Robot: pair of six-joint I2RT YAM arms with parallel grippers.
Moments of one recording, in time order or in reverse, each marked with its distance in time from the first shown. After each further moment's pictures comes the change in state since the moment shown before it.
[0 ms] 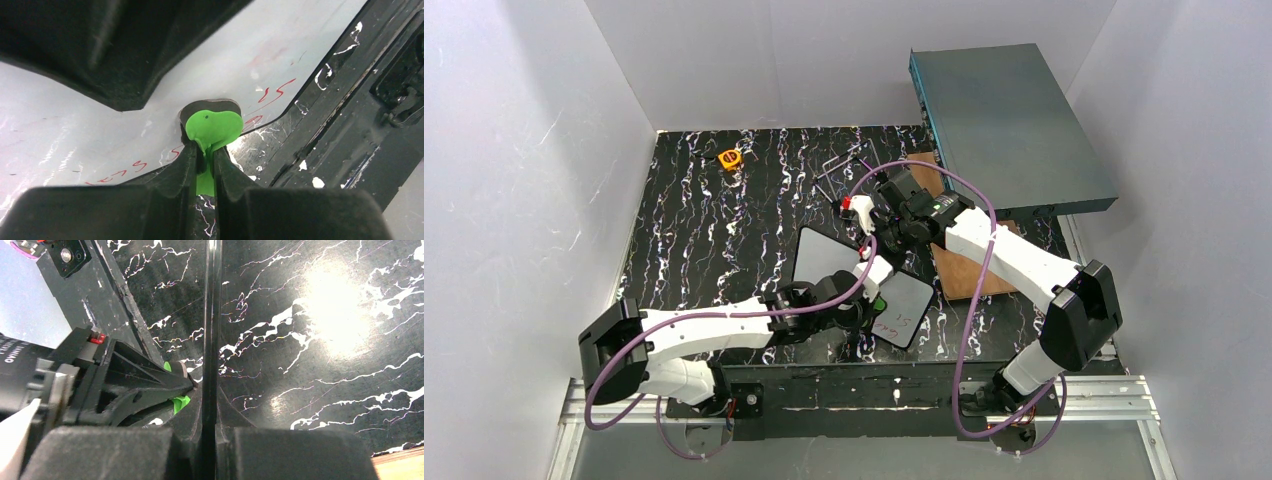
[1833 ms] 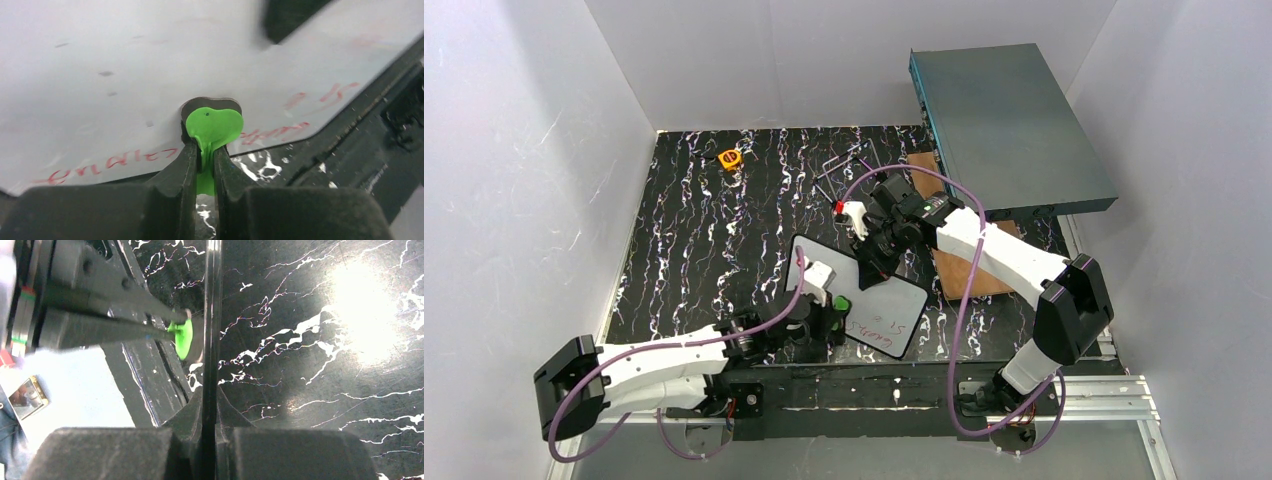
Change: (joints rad) left arm 0.054 -0.319 -0.360 0.205 -0.064 -0.156; right arm 0.019 0.042 0.005 0.005 -0.064 0.017
